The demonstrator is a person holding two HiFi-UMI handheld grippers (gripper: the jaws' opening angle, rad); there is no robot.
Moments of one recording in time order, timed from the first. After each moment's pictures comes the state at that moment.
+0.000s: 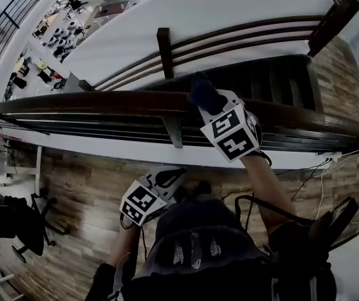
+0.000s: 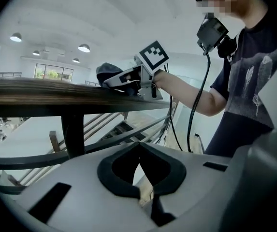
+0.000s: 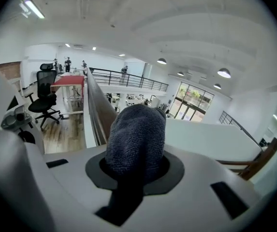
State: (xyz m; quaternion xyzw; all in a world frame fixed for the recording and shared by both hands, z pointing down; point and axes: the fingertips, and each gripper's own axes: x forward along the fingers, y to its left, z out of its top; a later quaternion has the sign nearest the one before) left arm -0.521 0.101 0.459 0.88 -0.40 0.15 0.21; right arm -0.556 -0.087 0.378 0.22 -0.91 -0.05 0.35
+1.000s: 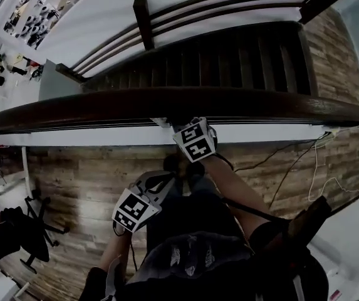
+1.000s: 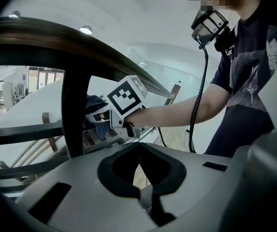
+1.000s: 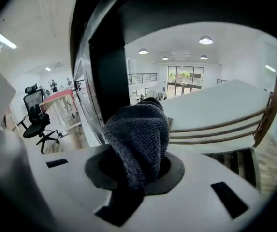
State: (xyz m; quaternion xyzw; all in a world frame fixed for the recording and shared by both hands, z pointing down) left arm -0.545 0.102 0.550 0.87 -0.35 0.17 0.28; right arm -0.607 -0.083 0.614 0.25 -0.91 0.11 0.32
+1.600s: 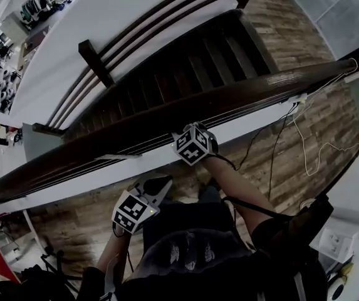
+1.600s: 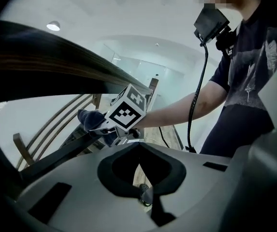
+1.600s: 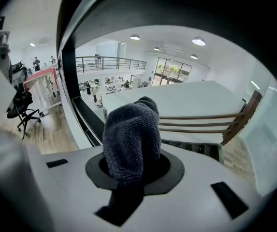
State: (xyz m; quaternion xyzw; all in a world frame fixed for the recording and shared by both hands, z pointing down) left arm -0.407 0.036 0.514 0.93 -0.22 0.20 0.22; right arm -0.398 -0.147 0.607 0.33 -0.85 0.06 0.41
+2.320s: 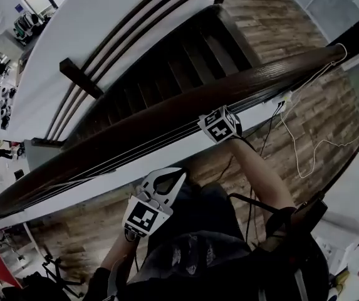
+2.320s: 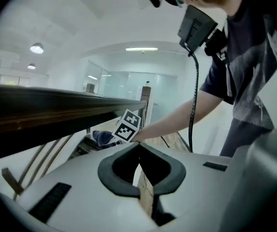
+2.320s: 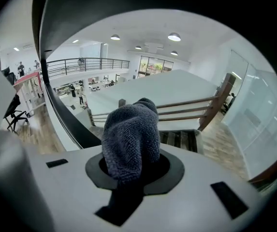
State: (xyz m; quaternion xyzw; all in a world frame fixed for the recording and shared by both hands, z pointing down) left arm -0.113 -0.043 0.466 0.96 -0.23 0.15 0.10; right arm -0.033 -0.260 0.608 0.41 -0.82 0.08 0.40
